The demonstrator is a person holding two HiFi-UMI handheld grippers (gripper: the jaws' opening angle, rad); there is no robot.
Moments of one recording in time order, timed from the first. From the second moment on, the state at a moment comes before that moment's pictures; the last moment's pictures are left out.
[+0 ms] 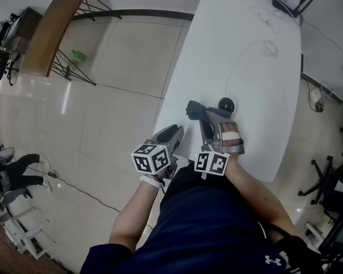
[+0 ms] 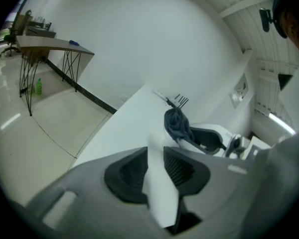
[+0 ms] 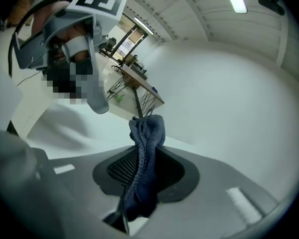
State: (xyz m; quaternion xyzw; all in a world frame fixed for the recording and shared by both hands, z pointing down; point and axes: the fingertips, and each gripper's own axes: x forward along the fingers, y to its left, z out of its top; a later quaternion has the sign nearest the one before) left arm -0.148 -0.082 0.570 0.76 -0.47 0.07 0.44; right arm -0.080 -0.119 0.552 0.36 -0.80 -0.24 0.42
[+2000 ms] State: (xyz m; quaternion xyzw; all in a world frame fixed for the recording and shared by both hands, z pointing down) left arm 0.002 -0.150 0.538 0.86 -0.38 0.14 0.33; right arm 0.075 -0.146 0.585 0.40 -0.74 0.54 -0.02
